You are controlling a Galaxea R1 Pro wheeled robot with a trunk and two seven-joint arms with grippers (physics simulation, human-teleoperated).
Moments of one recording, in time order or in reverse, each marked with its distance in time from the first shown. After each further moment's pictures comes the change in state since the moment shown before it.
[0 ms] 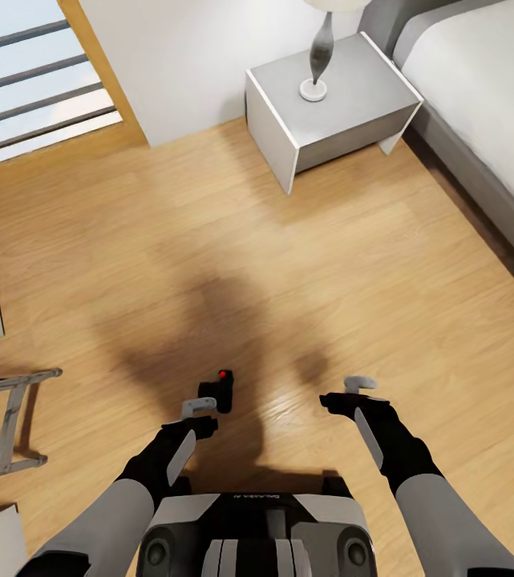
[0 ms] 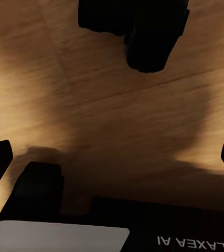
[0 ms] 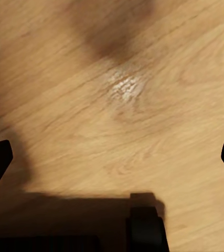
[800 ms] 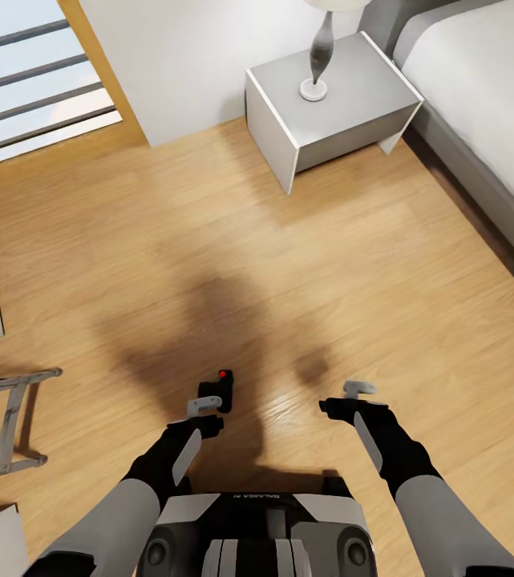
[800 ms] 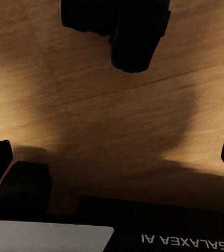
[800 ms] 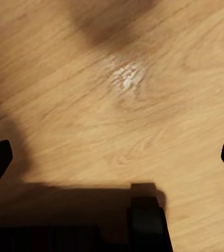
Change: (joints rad) left arm 0.000 -0.025 0.002 -0.007 0.006 0.001 0.004; right arm 0.000 0.000 0.000 0.040 0.001 -0.009 0.004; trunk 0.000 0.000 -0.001
